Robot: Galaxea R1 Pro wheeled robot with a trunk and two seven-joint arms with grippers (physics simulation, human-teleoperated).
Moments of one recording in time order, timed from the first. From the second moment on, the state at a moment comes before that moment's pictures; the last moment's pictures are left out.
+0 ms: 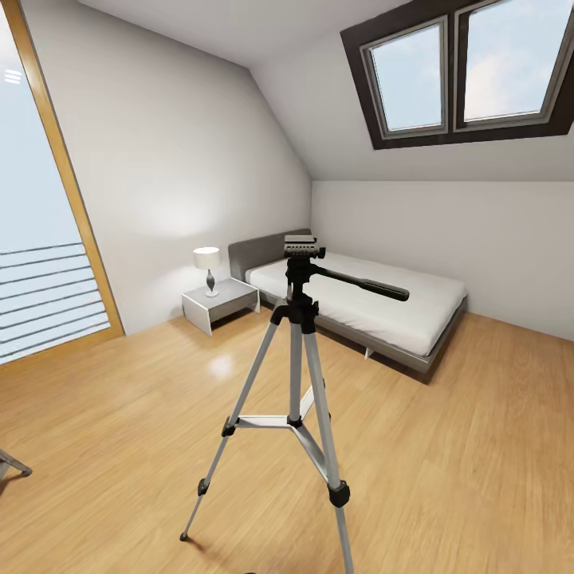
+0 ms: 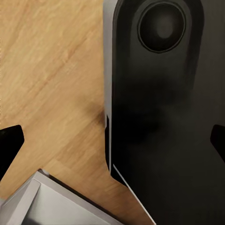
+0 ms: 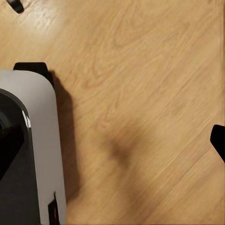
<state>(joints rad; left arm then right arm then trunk) 0.01 0.06 0.00 -0.02 0.01 0.01 0.00 -0.01 -0.18 -0.02 -0.10 0.00 -0.12 -0.01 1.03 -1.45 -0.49</state>
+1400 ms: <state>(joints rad) 0.01 0.06 0.00 -0.02 0.01 0.01 0.00 -0.01 -0.18 -0.02 -0.11 0.00 -0.15 -0.01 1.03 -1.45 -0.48</state>
